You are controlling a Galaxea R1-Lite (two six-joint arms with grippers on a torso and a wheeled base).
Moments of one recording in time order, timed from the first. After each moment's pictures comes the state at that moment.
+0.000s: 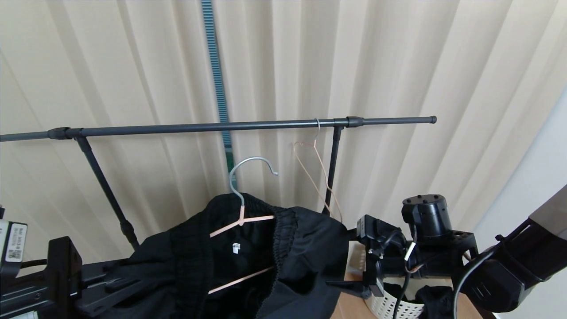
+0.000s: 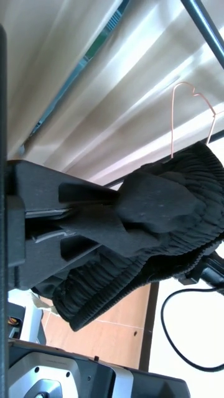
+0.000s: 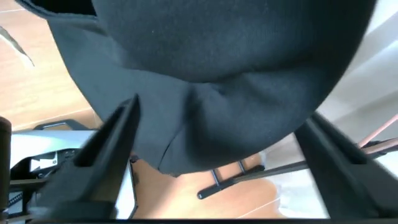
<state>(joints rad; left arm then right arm) -0.23 1.05 -0.29 -0.54 -0.72 0.40 0.44 1.99 -0.59 -0.76 0.66 -0.53</state>
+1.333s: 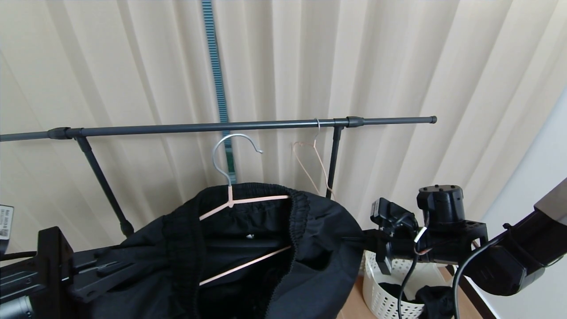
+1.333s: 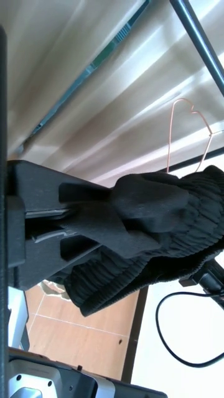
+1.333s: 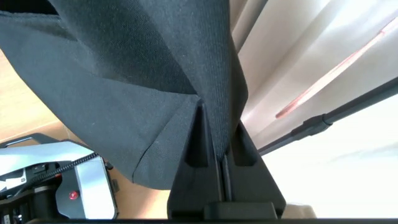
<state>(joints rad) -0.17 1.05 -0.30 -0.58 -0.72 0.34 0.31 2.00 -0.62 -0.79 0.65 -0.52</state>
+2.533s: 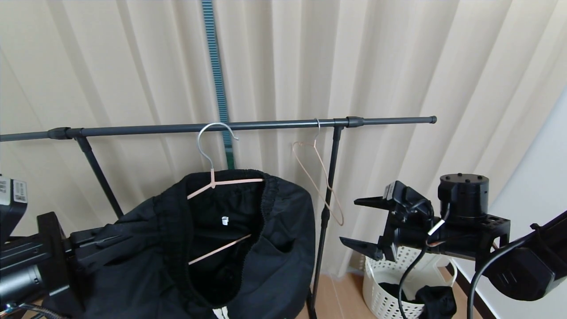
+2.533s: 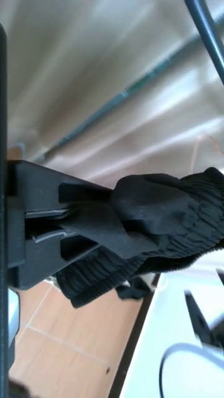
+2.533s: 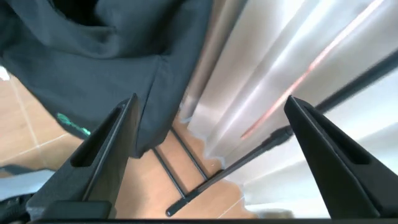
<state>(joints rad) -0.05 1.12 -0.34 -0.58 -0.69 0.30 0.32 1.90 -0.59 -0.89 0.57 -0.43</state>
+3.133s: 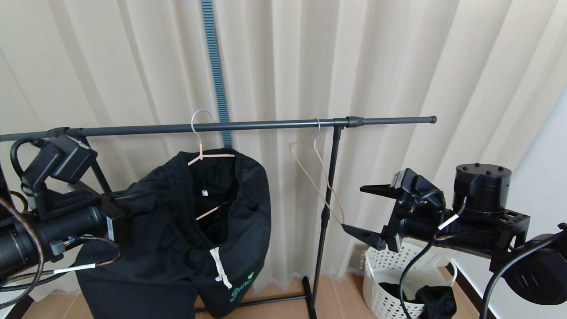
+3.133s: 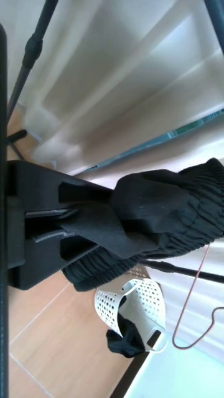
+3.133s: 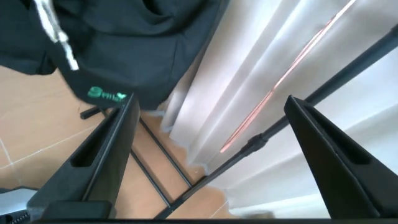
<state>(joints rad) -0.10 1.34 -0.51 -0.58 -0.36 0.23 0.35 1.81 -0.59 -0.89 0.49 -0.41</state>
